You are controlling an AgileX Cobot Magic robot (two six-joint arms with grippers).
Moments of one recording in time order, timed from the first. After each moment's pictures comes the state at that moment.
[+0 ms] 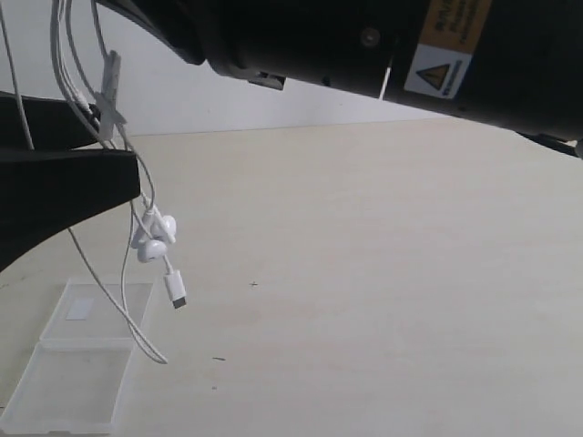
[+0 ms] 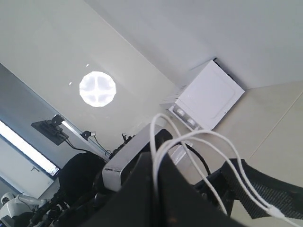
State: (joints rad) left arm -0.08 0.92 -0.59 -1.58 0.86 1.59; right arm 0.88 1.30 -0.95 -0.79 -0.54 1.59
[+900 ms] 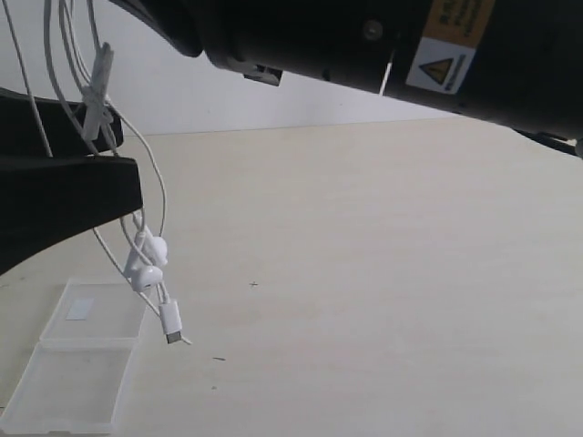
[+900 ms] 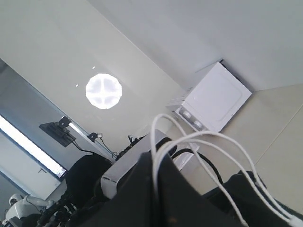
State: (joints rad) left arm -0.08 0.94 -0.59 -1.62 0.98 1.63; right arm 0.88 1.30 -0.95 -0.77 -0.57 1.58
